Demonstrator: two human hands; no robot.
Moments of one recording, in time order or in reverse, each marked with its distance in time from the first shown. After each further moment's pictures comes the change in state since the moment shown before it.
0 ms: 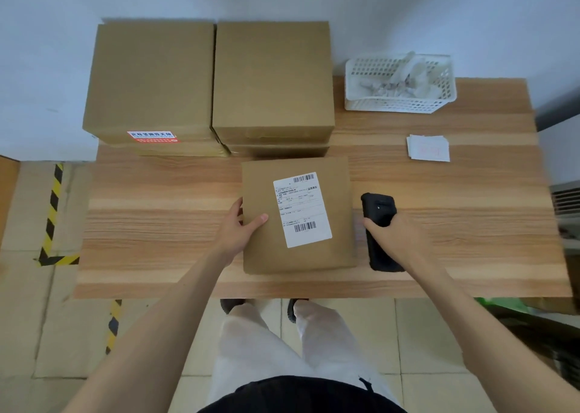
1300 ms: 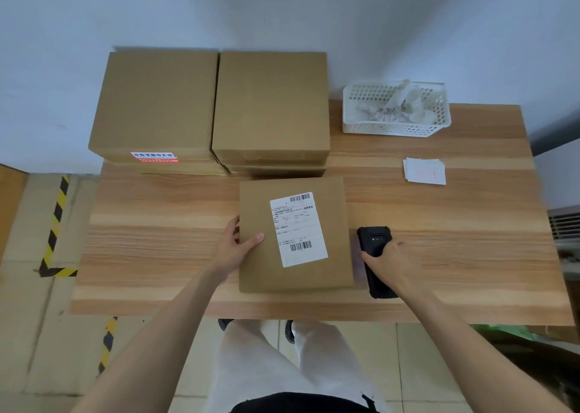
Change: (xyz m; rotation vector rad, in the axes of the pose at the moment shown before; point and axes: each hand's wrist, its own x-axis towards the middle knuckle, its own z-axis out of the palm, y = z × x) left_hand 0.001 0.001 0.001 -0.010 0.003 -0.004; right_hand 0.029 0.026 0.024 -0.272 0.055 -0.002
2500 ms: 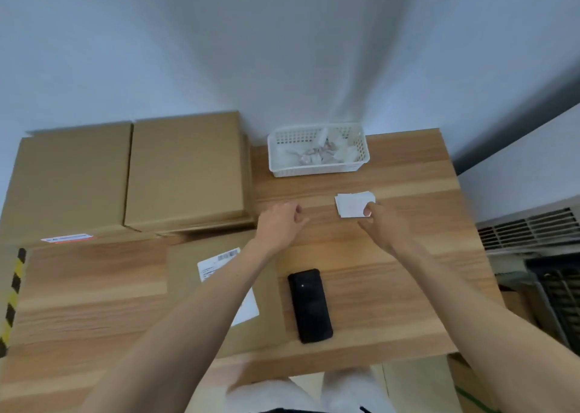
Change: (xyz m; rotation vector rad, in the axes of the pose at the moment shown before) left_hand 0.054 0.205 0.236 0.999 -0.102 0.476; right_hand 0.148 0.081 -0.143 0.046 0.079 -0.258
